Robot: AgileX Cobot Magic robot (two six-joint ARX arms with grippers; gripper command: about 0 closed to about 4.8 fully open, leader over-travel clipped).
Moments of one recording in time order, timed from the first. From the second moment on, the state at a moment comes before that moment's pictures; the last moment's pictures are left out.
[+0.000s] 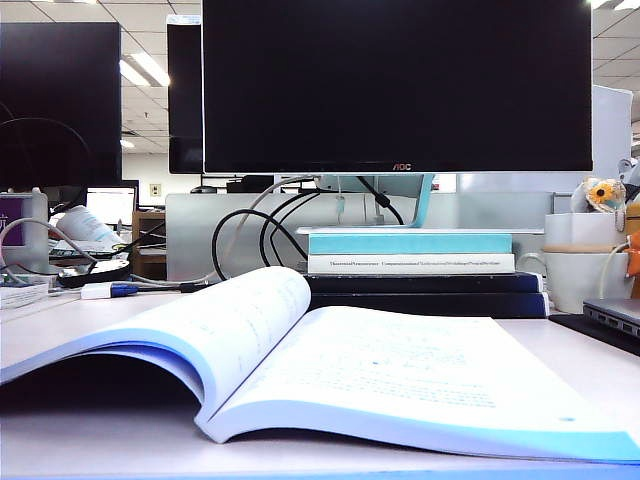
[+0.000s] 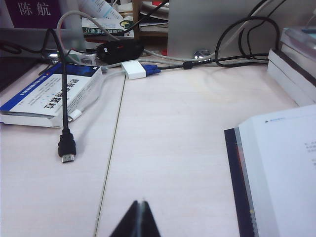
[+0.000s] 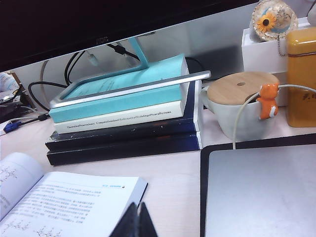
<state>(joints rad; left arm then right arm) -0.03 0.00 0.01 -0.14 0.00 0.00 0.02 0.00 0.01 -0.02 -0.18 0.27</state>
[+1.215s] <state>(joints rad) -0.08 0.01 0.28 -0.31 0.14 -0.21 0.13 0.02 0.22 -0.13 -0.13 0.34</state>
